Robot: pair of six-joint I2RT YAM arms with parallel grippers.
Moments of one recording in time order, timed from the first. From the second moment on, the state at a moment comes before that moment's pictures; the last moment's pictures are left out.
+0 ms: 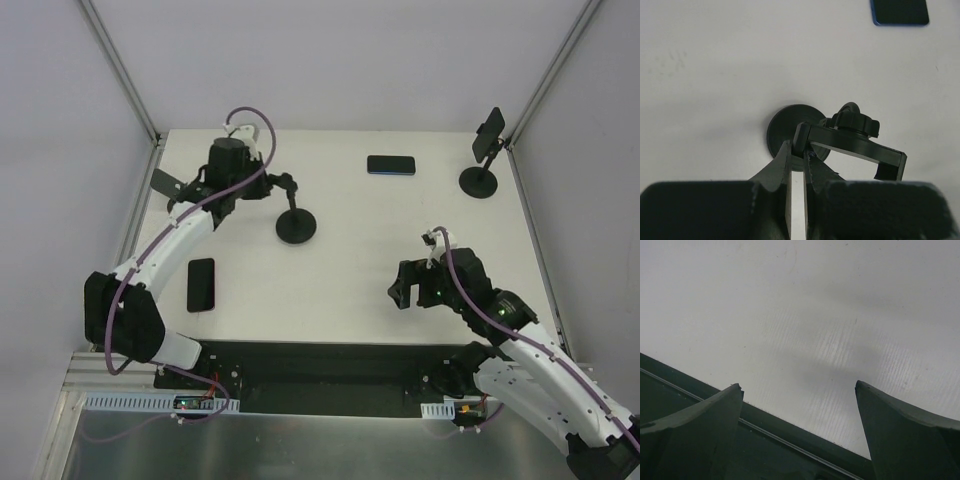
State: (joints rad) left arm -0.24 1.47 1.23 -0.32 0.11 -0.33; right arm 0.63 0.63 0.63 -0.69 0.01 0.37
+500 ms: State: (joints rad) left arm -0.85 1.28 1.09 -0.41 -0.42 -0.59; right arm 0.63 0.54 0.55 -0.62 0.10 0.54
